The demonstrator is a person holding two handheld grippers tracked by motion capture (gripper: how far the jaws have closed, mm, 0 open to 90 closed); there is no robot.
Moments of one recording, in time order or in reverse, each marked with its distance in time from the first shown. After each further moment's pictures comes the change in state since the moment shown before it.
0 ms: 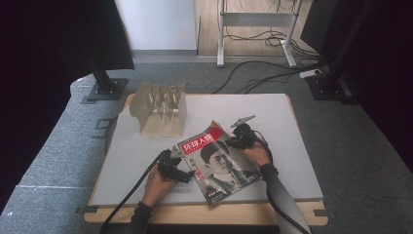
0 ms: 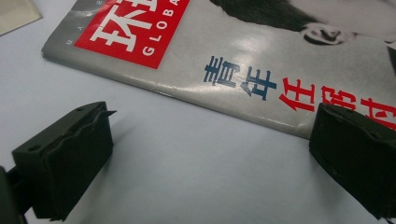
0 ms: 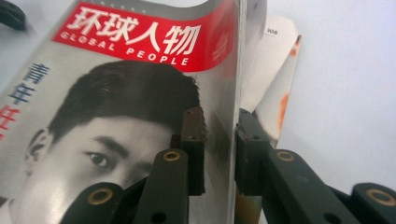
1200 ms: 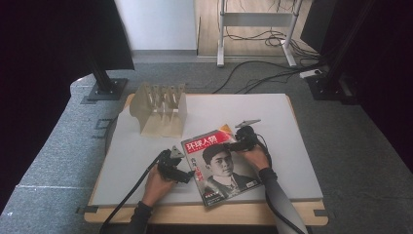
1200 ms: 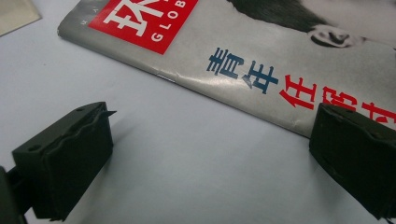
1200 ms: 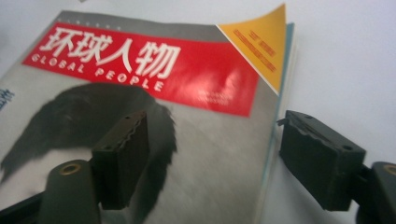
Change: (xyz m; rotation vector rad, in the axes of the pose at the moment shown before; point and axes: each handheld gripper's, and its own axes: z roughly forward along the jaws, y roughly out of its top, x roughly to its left) left arm 0.000 0.000 0.000 0.001 -0.003 0.007; right arm -0.014 -0.020 0.018 -0.092 -0.012 0.160
